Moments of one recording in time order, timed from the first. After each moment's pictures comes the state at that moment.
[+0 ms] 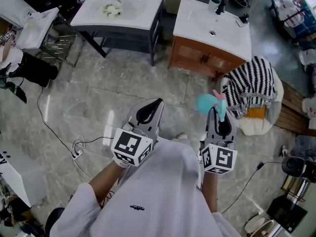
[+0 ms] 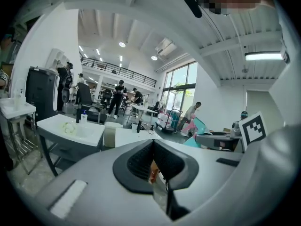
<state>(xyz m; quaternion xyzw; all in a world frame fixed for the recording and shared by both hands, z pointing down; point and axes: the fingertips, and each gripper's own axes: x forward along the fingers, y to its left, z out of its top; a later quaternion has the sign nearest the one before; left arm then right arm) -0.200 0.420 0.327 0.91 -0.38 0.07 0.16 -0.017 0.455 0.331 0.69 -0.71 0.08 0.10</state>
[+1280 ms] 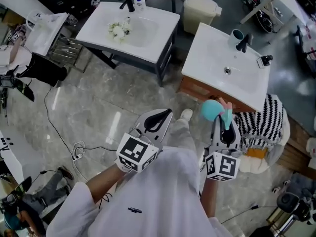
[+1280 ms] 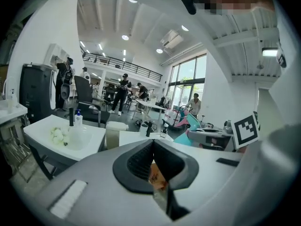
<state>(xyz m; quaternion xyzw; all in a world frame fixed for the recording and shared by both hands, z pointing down) -0.128 0.174 0.347 0.89 -0.40 0.10 0.18 0.049 0.174 0.353 0.64 -0.75 0.09 0.09</state>
